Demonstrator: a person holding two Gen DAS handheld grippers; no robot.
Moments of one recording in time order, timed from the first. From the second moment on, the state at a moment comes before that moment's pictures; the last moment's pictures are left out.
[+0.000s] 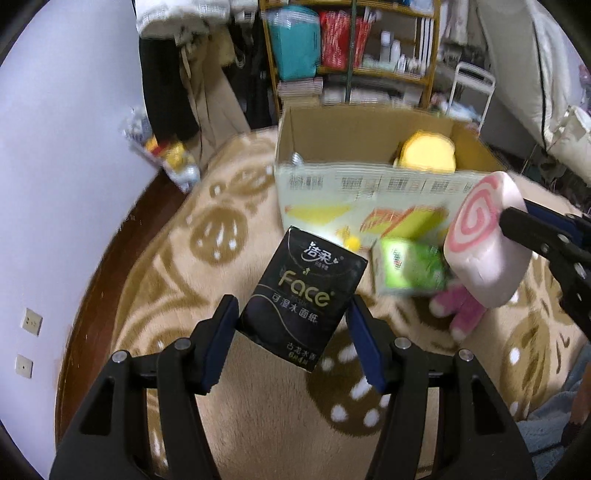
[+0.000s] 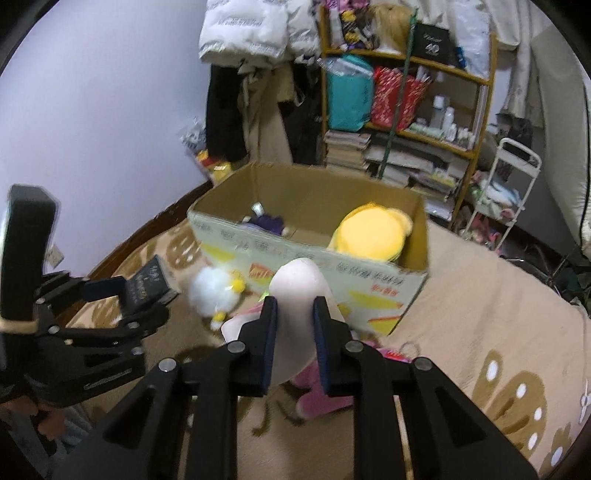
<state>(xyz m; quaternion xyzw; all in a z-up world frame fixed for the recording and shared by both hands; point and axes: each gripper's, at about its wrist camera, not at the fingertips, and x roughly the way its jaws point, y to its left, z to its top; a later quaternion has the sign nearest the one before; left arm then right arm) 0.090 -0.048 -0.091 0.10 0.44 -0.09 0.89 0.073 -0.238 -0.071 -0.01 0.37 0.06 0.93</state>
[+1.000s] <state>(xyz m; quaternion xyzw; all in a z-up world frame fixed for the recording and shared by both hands) 0.109 -0.075 -0.149 0.06 0.52 -0.16 0.84 0.074 -0.273 -0.043 0.02 0.32 0.01 0.95</state>
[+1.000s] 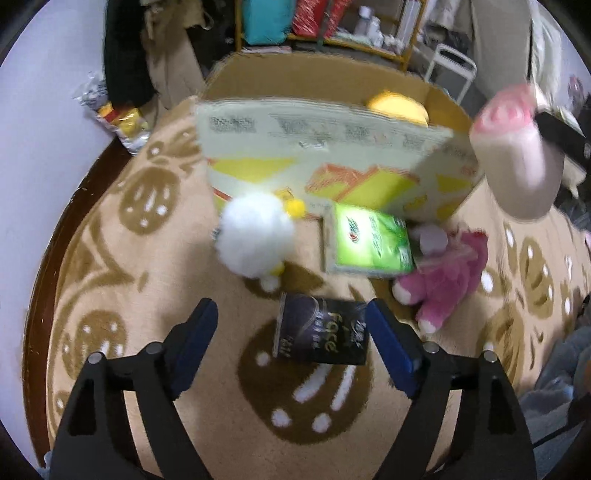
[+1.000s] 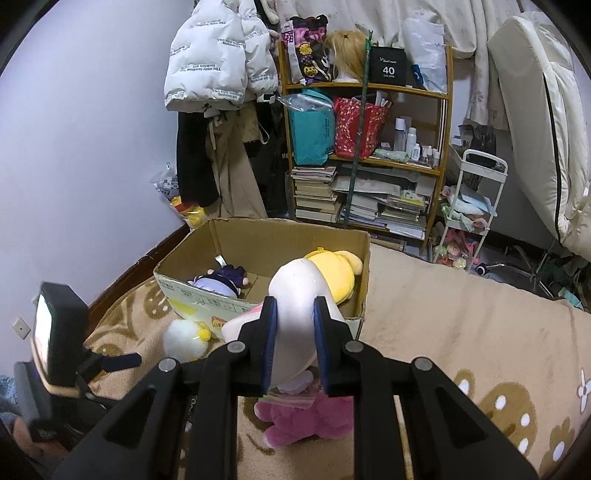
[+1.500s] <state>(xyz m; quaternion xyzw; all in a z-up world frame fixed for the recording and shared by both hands) 0.105 -0.103 -0.189 0.11 0.55 -0.16 0.81 0.076 -0.283 -0.046 0.04 0.32 0.00 0.95</state>
